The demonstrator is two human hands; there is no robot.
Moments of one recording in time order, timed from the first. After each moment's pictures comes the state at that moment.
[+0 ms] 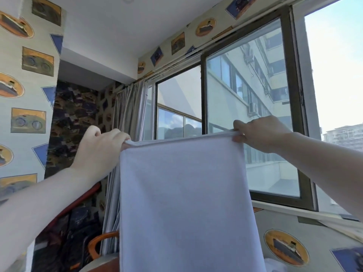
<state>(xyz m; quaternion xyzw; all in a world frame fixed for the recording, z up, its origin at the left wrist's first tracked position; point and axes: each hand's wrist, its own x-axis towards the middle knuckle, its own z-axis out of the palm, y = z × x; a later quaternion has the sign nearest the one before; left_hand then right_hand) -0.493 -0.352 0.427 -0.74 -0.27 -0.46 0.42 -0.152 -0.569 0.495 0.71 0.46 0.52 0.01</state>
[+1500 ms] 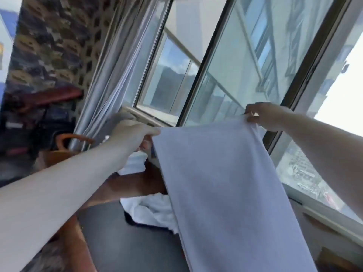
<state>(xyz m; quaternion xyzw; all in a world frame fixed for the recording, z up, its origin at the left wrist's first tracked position) -0.294 -0.514 0.272 -0.59 -0.28 -0.52 -0.55 0.008 -0.636 0.451 0.82 0.50 0.28 0.07</state>
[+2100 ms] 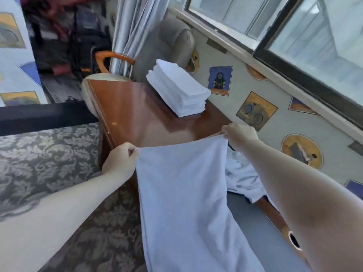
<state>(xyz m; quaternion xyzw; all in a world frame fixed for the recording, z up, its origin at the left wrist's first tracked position) -0.348 -0.190 -0.082 -0.68 -0.56 -0.30 -0.37 -0.021 -0.244 0.053 0.78 0.57 0.14 0.21</state>
